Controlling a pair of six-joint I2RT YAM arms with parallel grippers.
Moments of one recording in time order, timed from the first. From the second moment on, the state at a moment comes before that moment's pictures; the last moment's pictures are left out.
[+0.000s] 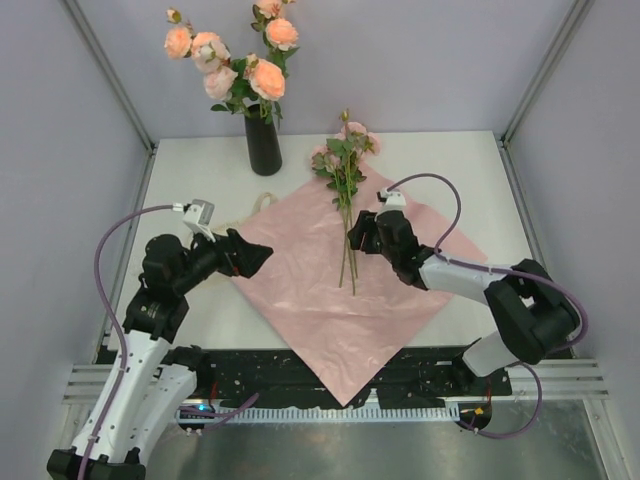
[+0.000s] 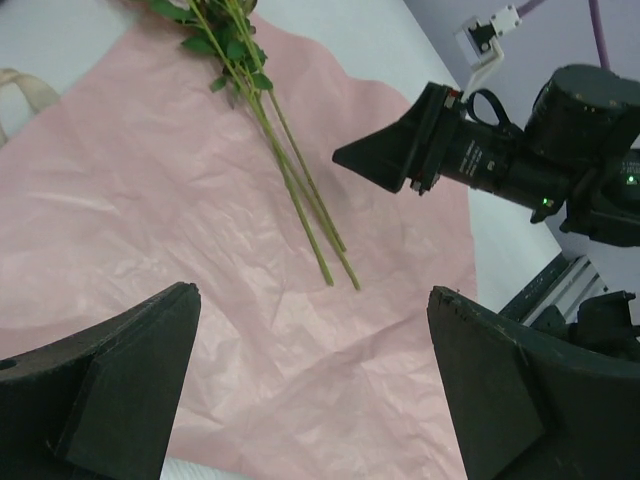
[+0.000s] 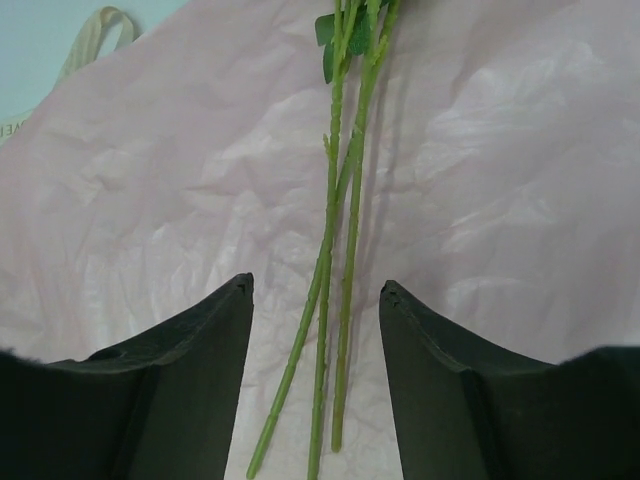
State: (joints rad) left arm -0.21 0.63 0.67 -0.24 0.47 -0.43; right arm 0.62 1.47 0.68 0.32 0.19 0.51
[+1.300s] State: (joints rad) left arm -0.21 0.57 0.62 -0.31 0.58 -0.41; right arm 0.56 1.87 0.99 0.21 0.17 0.48
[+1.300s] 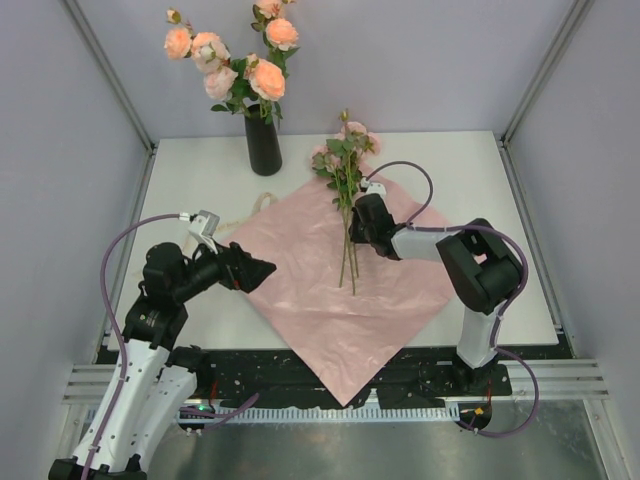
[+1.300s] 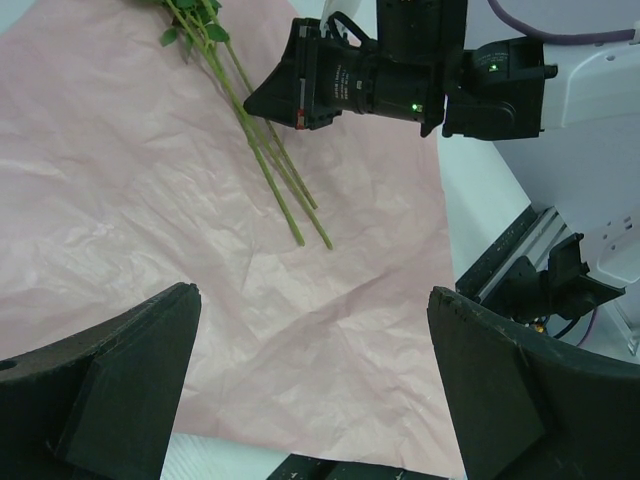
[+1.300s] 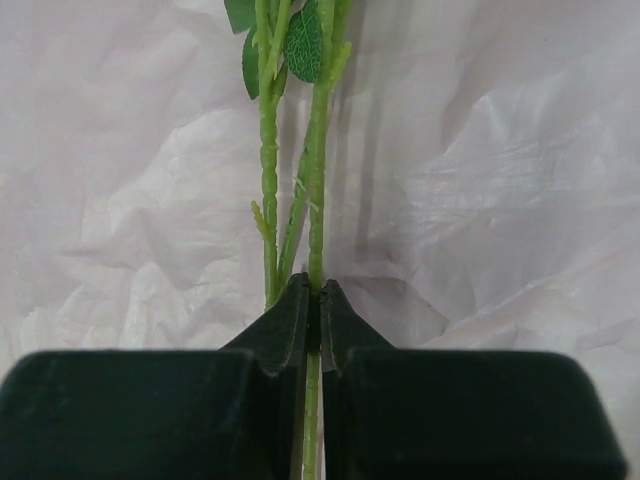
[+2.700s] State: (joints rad) left arm -0.52 1.24 0.97 0.34 0.58 -0.75; right arm 0.87 0.80 0.41 0.44 -0.06 0.47
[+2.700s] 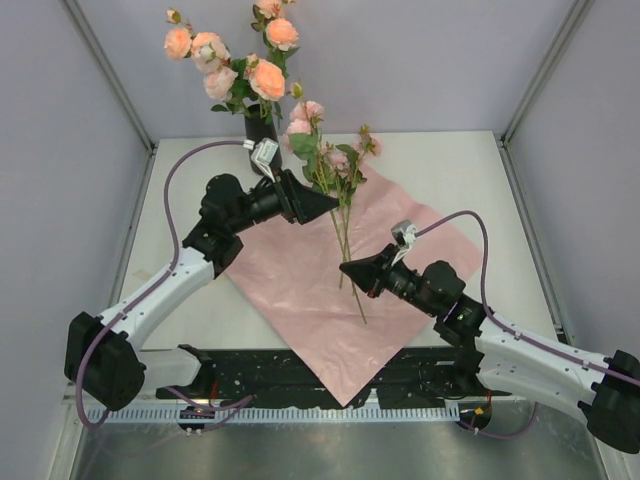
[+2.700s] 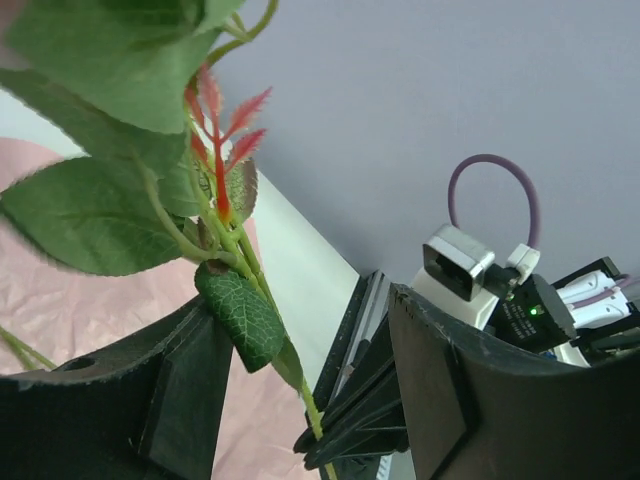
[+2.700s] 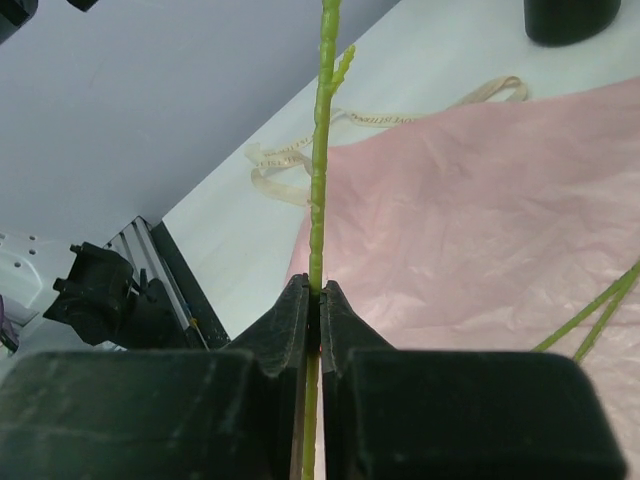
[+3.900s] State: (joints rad) left arm -0.46 1.08 1.12 0.33 -0.11 -0.11; right arm 0.89 0.72 0.37 0.34 0.23 0.47
